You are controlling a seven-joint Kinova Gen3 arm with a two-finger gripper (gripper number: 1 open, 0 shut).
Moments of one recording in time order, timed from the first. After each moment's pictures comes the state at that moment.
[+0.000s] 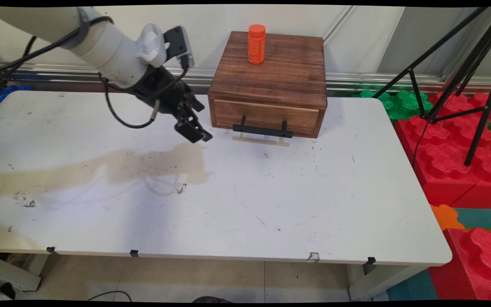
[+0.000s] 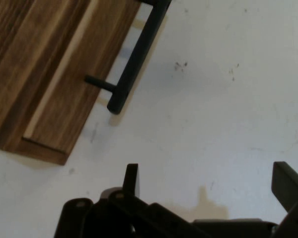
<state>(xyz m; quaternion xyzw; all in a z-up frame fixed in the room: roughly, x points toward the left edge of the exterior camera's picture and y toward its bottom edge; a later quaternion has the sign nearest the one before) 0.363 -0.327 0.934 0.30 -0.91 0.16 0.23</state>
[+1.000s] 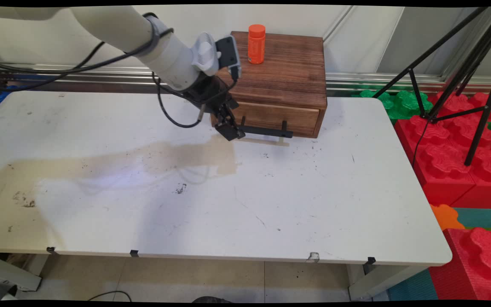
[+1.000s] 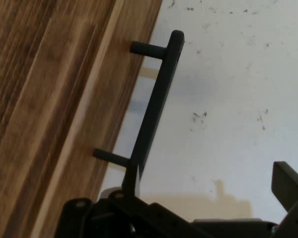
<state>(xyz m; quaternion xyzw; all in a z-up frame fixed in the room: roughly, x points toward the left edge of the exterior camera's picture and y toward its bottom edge) 0.307 -0.391 0.904 0.25 -0.92 0.18 0.22</state>
